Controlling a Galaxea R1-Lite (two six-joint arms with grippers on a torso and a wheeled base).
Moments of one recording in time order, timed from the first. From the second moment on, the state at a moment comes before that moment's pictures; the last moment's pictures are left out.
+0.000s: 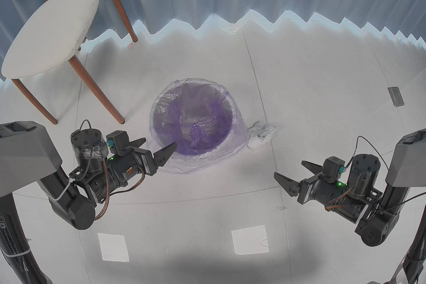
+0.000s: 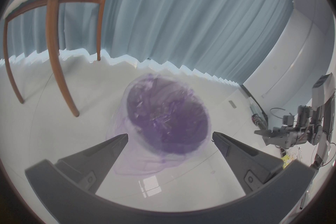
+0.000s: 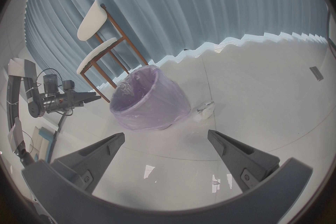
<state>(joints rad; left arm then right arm) -0.31 2.06 -0.56 -1.40 -0.20 -0.19 0.44 2.07 -0.30 -1.55 0.11 0.16</state>
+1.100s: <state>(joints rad) -0.23 1.85 -0.56 -1.44 -0.23 -0.17 0.67 2.08 -0.80 -0.84 0.11 0.85</state>
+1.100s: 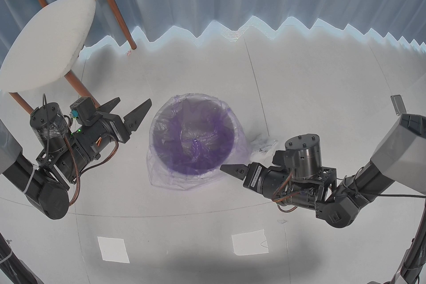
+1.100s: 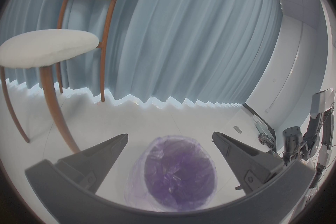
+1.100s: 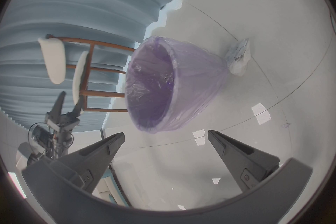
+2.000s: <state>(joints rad) -0.35 1.82 -0.55 -1.54 -0.19 -0.17 0.69 2.32 -1.29 -0.32 0.00 1.11</state>
